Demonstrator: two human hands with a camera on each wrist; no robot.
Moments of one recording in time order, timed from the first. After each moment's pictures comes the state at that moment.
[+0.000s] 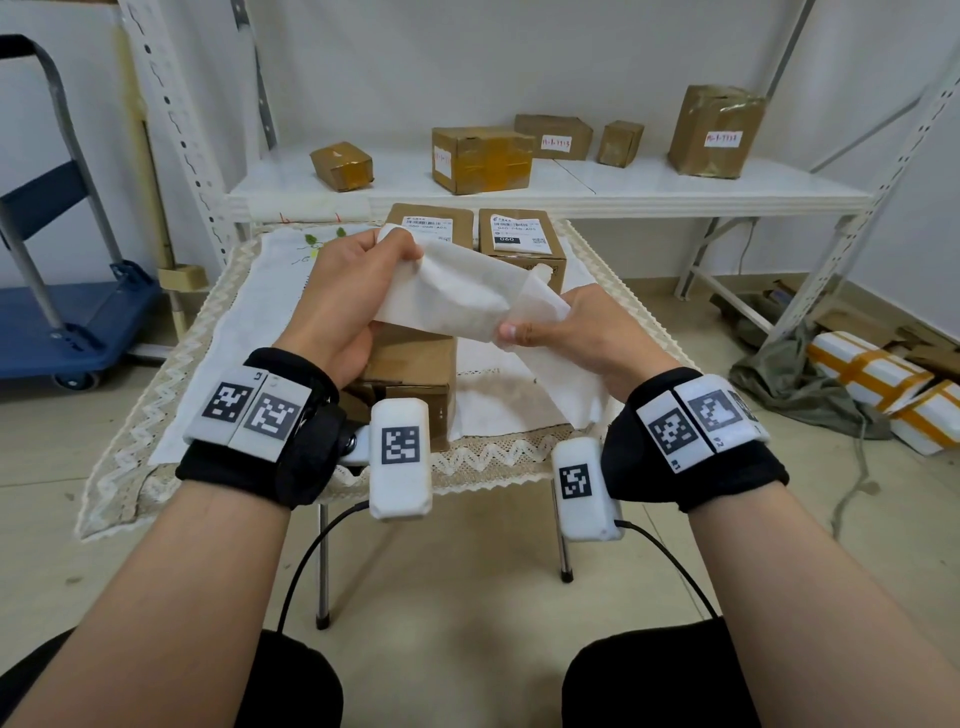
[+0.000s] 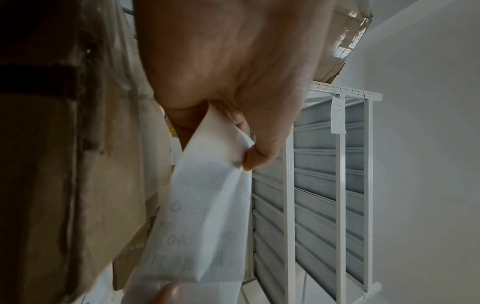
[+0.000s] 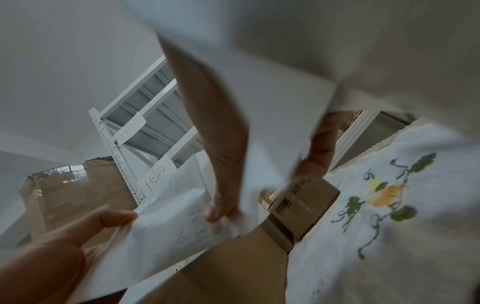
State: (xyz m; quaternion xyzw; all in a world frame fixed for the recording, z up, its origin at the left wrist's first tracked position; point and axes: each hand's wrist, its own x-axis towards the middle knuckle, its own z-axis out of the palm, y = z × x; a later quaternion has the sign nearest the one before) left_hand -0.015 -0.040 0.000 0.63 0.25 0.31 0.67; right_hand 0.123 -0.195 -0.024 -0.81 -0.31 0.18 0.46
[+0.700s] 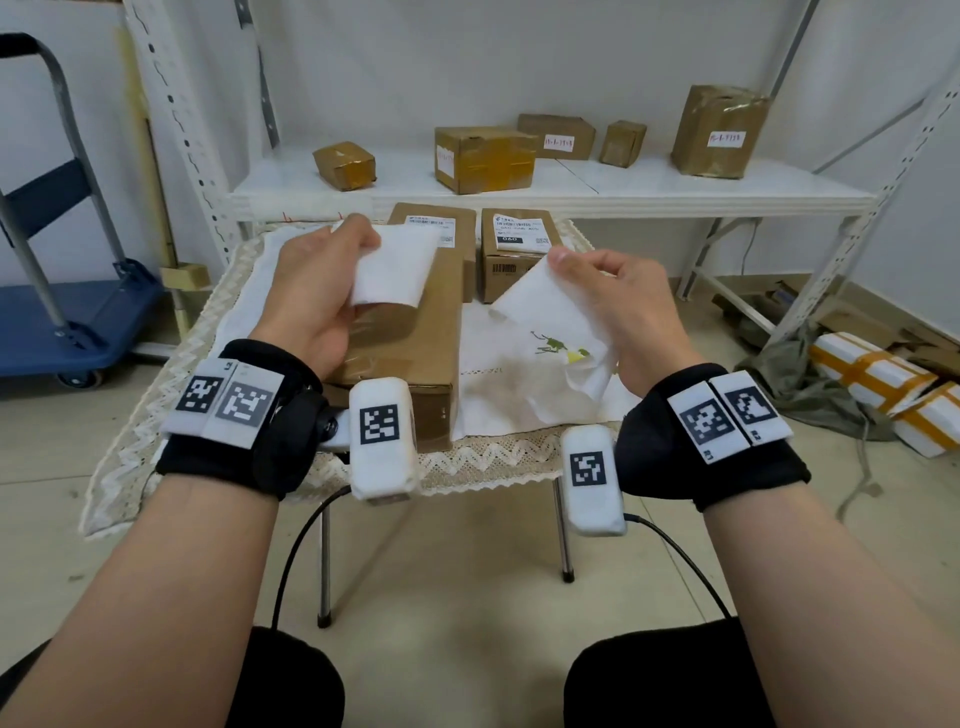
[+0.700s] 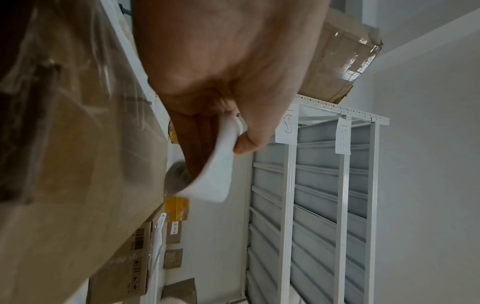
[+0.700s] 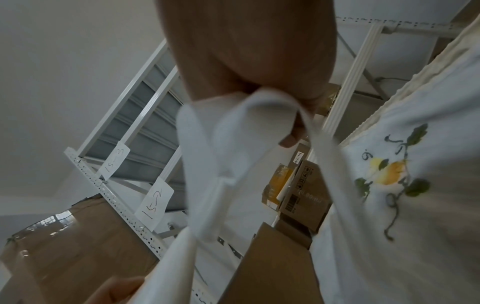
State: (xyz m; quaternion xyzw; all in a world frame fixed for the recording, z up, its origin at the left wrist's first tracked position) left_hand -0.023 -0.028 0.007 0.55 0.30 0.36 0.69; right_hand 0.125 -0.199 -0.016 -0.71 -0.22 0.10 0.66
